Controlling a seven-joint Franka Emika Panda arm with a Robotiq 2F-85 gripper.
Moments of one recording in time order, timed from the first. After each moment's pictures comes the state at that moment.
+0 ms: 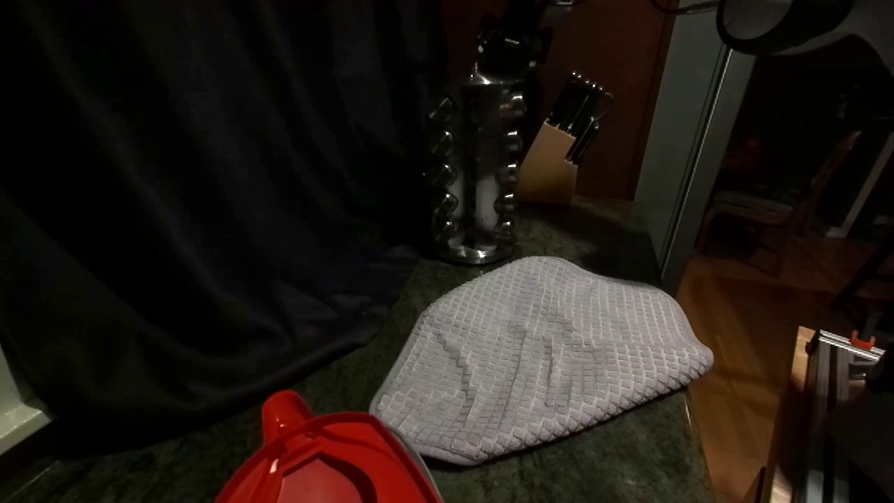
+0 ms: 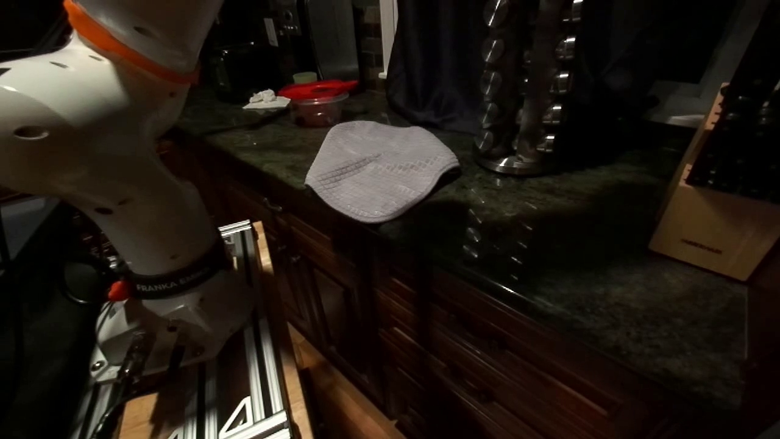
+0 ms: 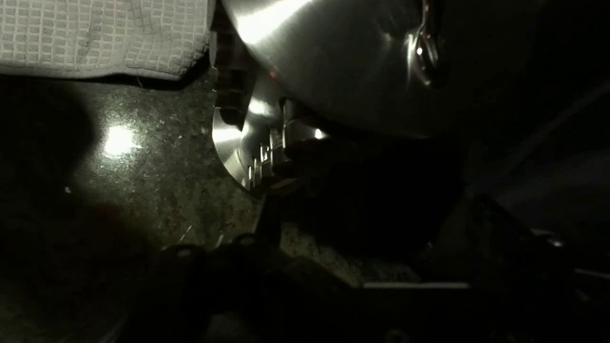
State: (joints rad) arm -0.29 0.72 -0.05 -0.64 0.57 1.27 0.94
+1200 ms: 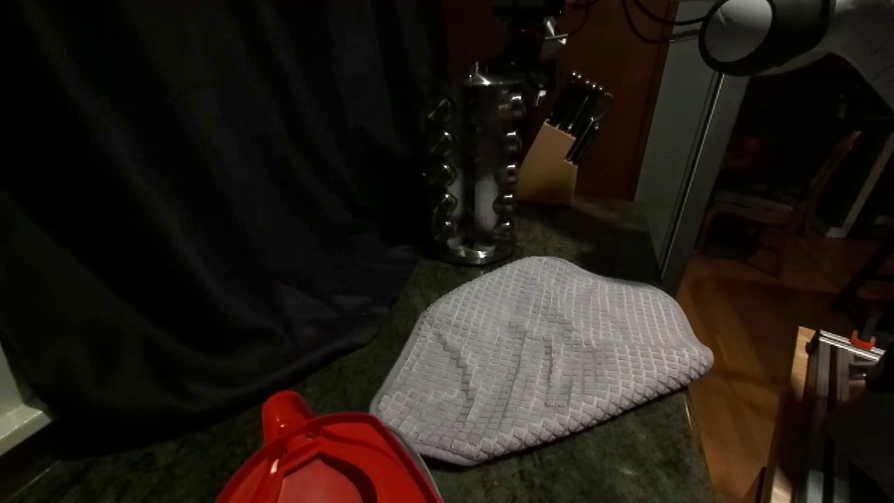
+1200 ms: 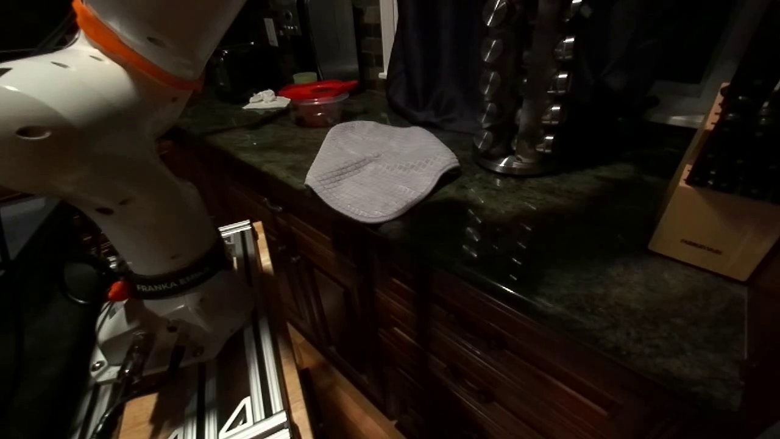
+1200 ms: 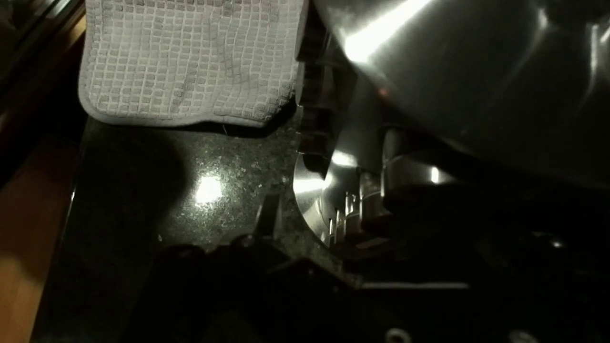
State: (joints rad) arm -0.28 0.81 -0.02 -0.64 0.54 1.08 0.96
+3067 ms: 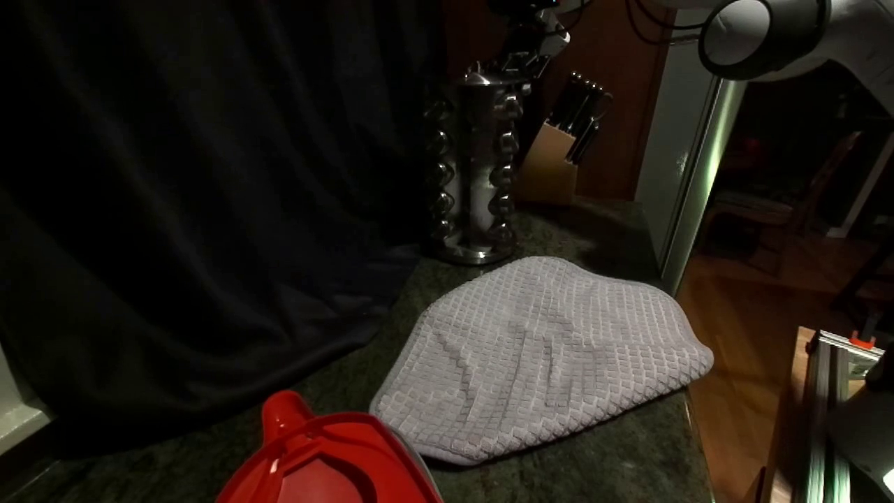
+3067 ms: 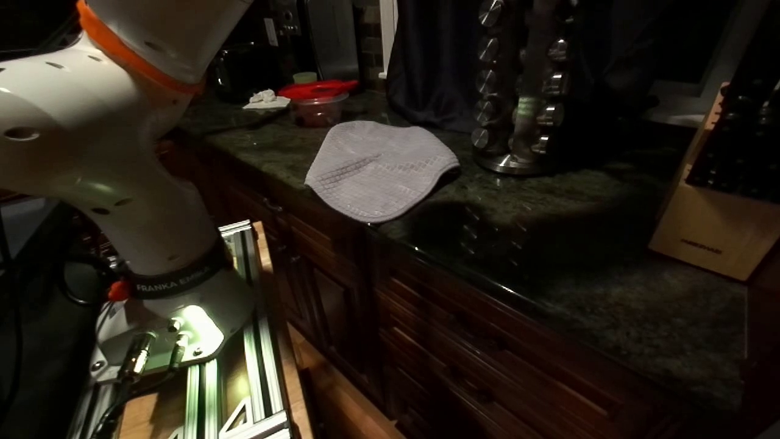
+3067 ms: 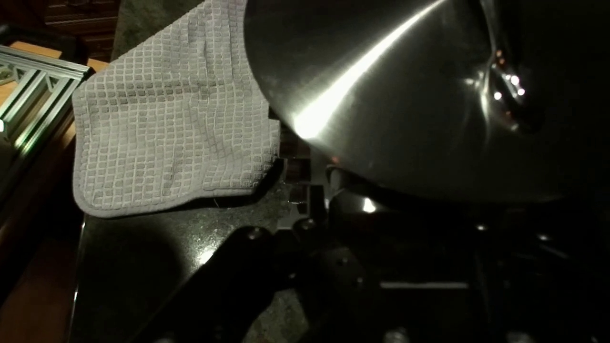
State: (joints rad) arm -0.34 0.84 0.03 -0.61 0.68 1.06 1.20
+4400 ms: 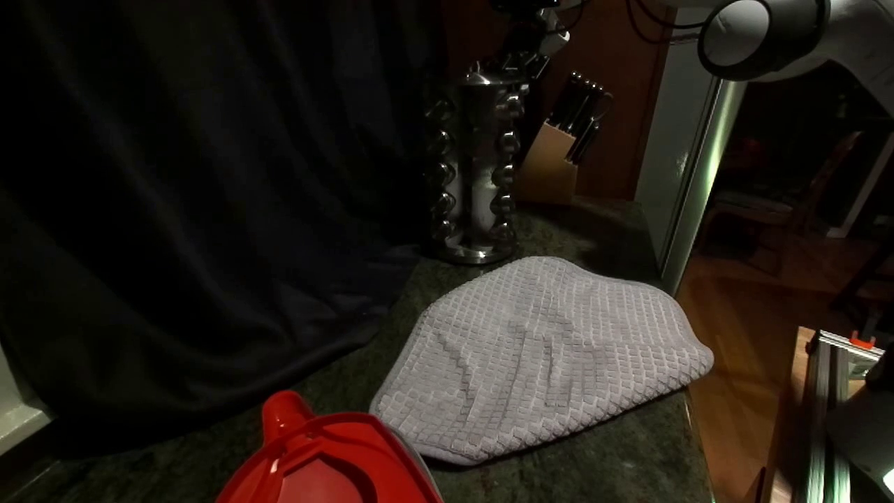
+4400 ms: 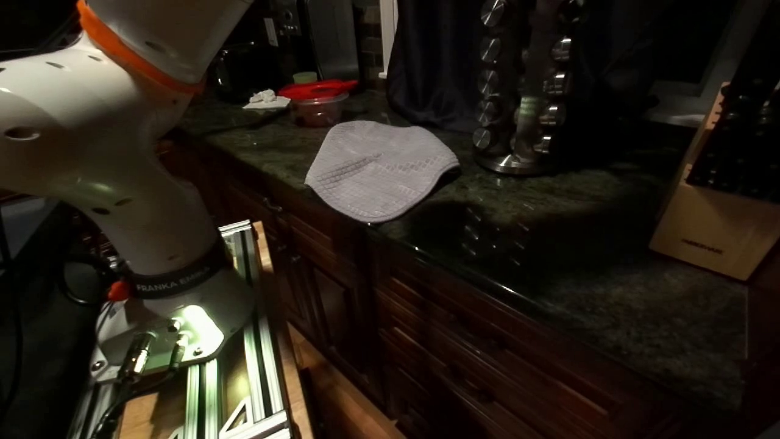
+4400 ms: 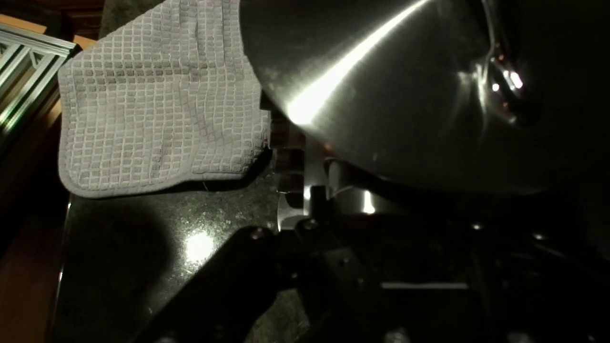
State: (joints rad) arm -0.33 0.84 0.03 -0.60 0.66 1.08 1.16
